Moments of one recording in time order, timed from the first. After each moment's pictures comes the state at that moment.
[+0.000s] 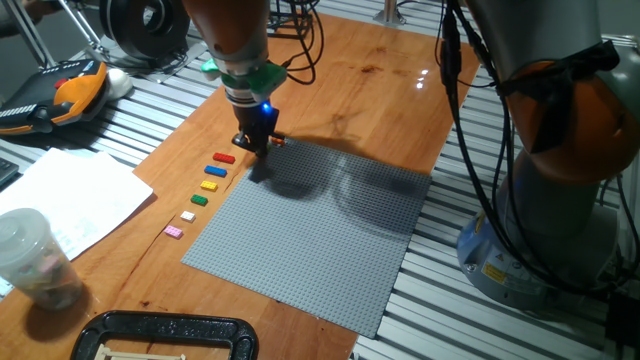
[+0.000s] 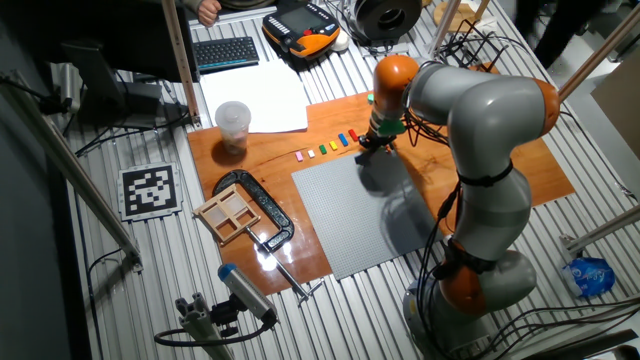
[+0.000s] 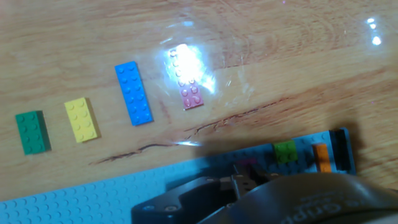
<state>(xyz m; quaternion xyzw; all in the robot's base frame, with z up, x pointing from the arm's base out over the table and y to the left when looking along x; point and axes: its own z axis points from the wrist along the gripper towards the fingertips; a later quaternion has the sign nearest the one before) 0.549 -0.013 0.044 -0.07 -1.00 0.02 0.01</state>
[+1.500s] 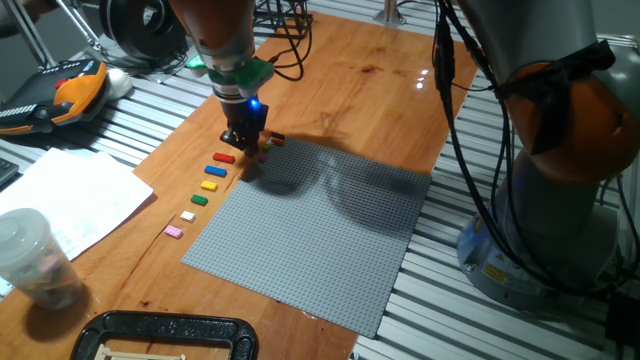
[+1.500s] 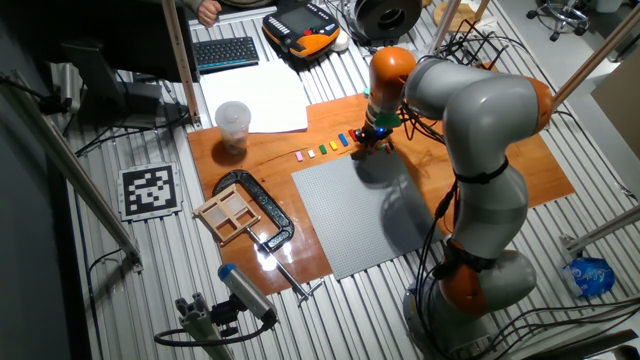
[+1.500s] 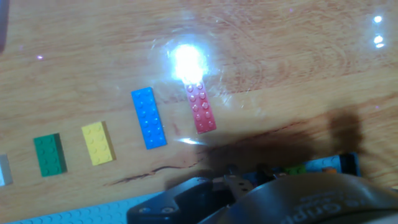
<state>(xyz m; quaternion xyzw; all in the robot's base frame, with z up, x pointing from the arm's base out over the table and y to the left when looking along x) 0.568 -0.007 0.045 -0.06 -1.00 0.02 0.01</state>
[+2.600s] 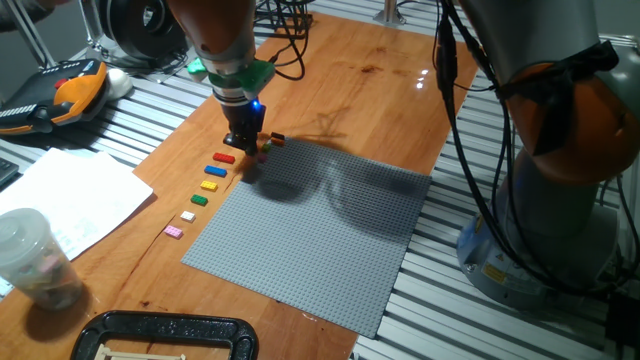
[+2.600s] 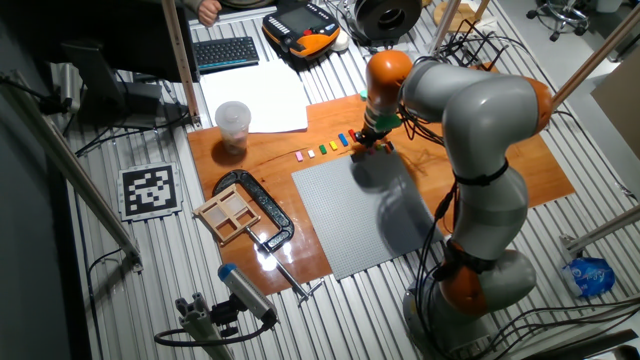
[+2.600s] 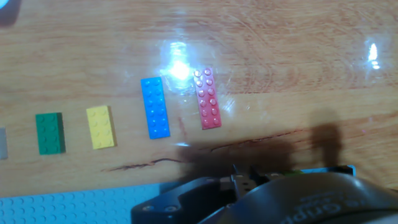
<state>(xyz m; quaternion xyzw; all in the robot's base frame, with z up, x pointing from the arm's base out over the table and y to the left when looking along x) 0.568 -0.007 0.045 0.00 -1.00 0.03 0.00</state>
